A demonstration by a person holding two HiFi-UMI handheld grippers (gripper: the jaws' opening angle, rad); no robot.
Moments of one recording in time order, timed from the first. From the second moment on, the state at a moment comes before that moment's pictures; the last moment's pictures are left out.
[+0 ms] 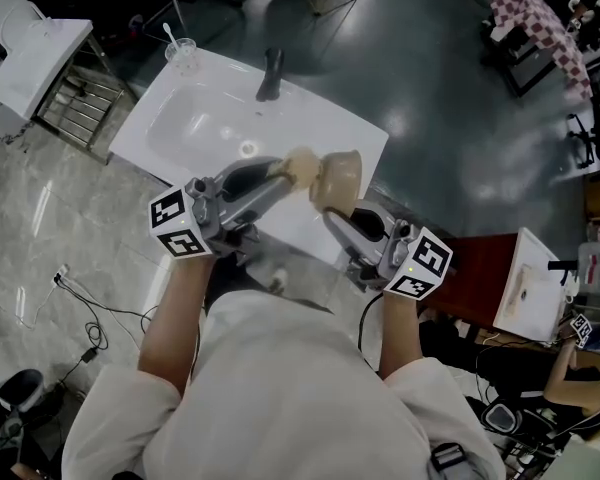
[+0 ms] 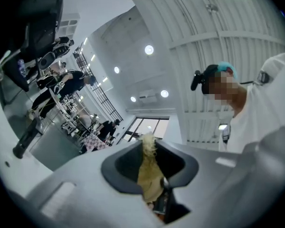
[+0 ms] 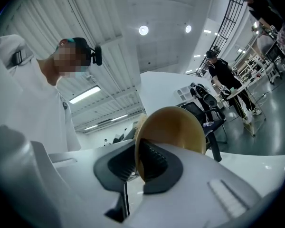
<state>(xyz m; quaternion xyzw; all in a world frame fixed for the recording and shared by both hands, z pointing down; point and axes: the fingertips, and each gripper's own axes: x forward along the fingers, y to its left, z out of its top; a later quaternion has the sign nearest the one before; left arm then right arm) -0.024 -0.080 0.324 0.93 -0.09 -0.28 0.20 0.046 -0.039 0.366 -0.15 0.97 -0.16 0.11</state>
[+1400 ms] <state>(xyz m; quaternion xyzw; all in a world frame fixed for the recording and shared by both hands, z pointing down) -0.009 -0.061 0.357 0.93 -0.06 -0.25 0.25 0.054 -0.054 0.383 -0.17 0.96 -0.18 0.11</state>
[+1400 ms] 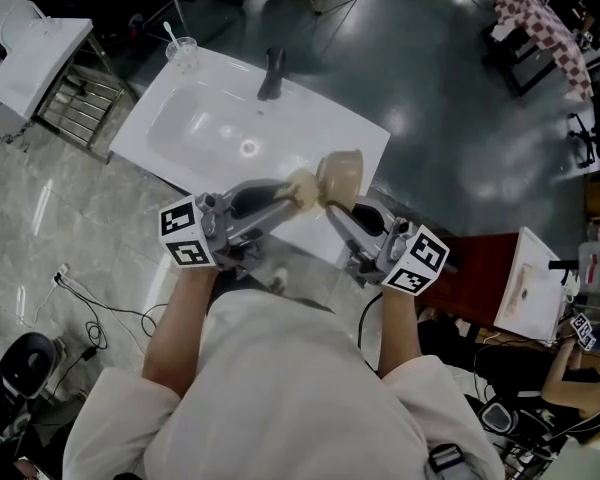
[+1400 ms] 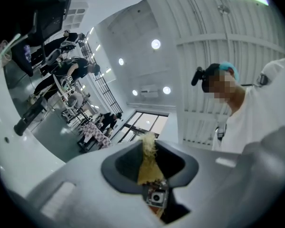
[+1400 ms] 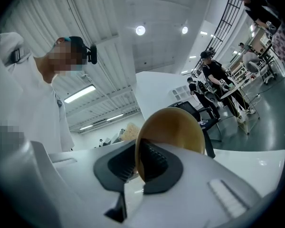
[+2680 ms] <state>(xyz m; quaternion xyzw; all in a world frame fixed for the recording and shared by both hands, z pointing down) -0.027 -0.086 0.359 0.95 -0.24 -0.12 0.14 0.052 -0.081 0.374 -0.29 0.95 -0.14 0.00</state>
